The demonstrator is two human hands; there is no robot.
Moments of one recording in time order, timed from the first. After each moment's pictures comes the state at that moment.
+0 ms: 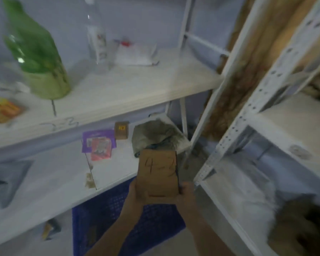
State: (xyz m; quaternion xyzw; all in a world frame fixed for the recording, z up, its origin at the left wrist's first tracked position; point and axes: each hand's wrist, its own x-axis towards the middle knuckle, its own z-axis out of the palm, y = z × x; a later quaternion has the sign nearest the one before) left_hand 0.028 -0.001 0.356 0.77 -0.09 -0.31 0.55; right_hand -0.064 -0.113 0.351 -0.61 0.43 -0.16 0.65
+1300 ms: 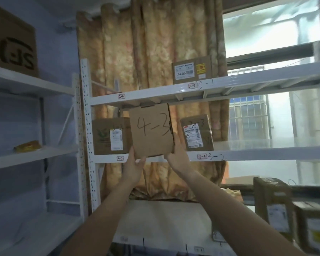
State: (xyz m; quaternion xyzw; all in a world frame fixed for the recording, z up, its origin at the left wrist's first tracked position) left_hand -0.378 -0.019 0.952 0.43 -0.65 -0.16 0.61; right_hand -0.536 -0.037 0.970 -0.70 0.32 -0.61 0.19
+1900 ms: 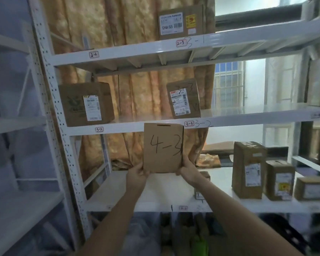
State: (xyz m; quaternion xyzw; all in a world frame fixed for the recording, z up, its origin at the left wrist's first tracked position) left_hand -0.398 -0.063 0.816 0.47 -0.63 -0.26 0.56; right_hand -0.585 -0.073 0.821 -0.63 0.50 -0.49 0.34
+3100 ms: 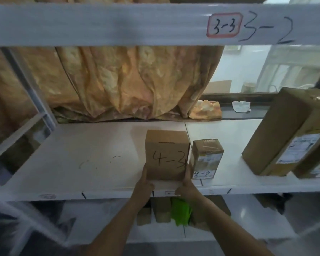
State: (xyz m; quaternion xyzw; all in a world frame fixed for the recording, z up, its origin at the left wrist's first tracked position) left_hand -0.488 -0.346 0.536 0.57 -0.61 -0.49 0.27; right_hand -0.655 -0.317 0.528 -0.52 0.63 -0.38 0.42
